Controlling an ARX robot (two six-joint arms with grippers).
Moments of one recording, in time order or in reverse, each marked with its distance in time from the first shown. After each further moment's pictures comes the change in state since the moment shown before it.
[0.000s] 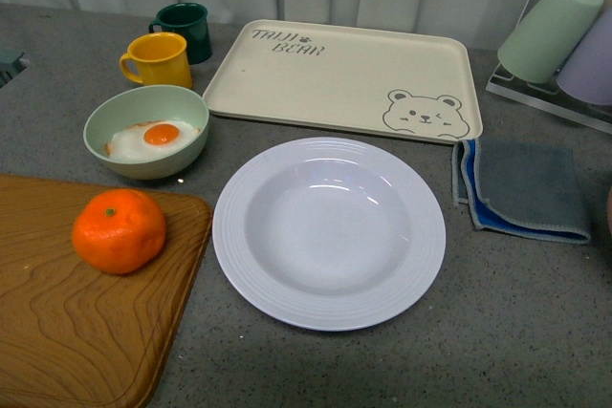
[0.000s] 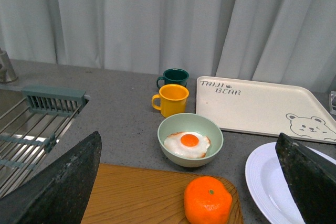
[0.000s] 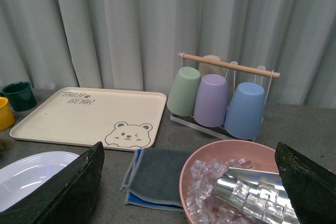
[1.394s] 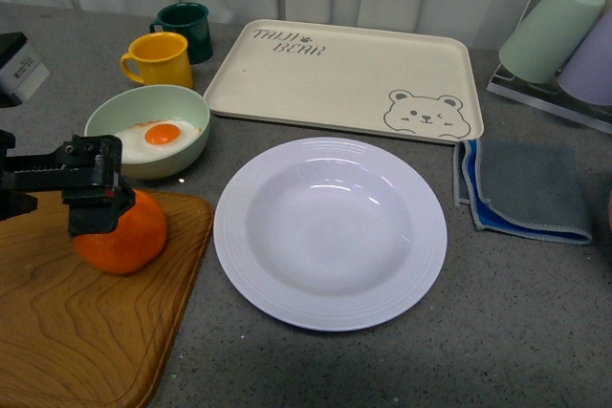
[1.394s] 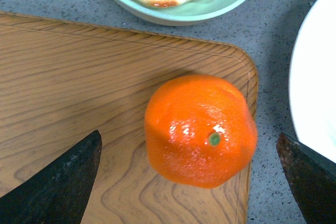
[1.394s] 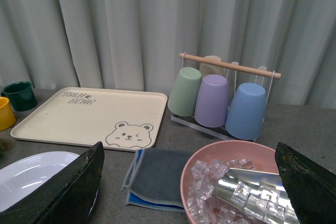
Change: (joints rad) left arm -0.115 1.685 0.605 0.165 0.050 -0.117; right arm 0.000 0.000 0.000 0.000 0.000 0.000
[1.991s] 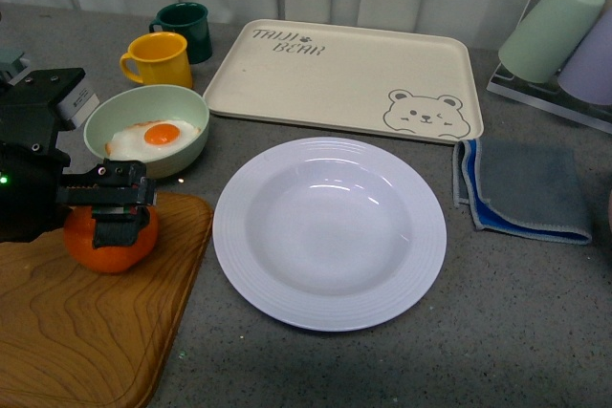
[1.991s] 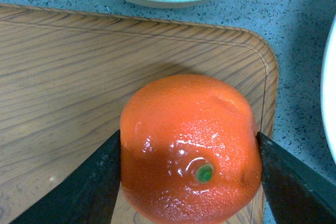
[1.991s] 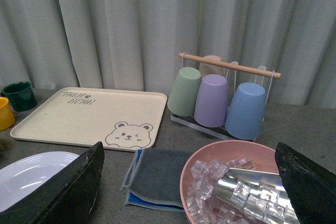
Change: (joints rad) left arm -0.031 0.149 0.089 -0.031 -0.022 0.018; right arm 0.000 0.000 0.000 0.000 0.000 0.000
